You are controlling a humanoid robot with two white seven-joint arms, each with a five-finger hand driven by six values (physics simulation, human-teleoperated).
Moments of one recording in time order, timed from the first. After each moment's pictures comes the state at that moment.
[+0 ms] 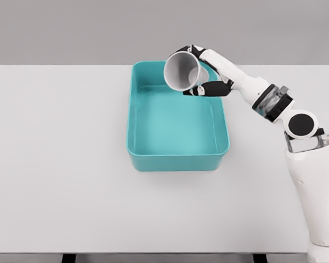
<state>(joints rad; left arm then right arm) -0.02 0.00 -0.13 -0.05 0.04 0.01 -0.17 -0.46 -0.23 0.19 -1.61 0.16 -0.11 0.61</state>
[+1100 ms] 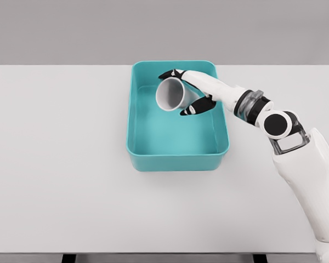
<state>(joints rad) -0.02 0.00 -0.13 -0.05 0.04 0.01 -0.17 -0.51 -0.30 0.38 -1.61 0.33 0.05 0.61</state>
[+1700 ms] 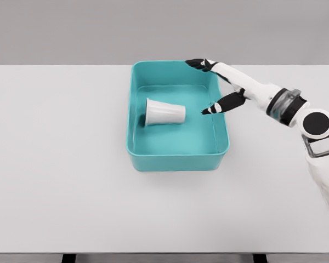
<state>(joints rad) -0.02 0.00 -0.13 -0.05 0.04 0.01 -0.17 -0.43 -0.44 0.25 -1.71 0.04 0.13 0.61</state>
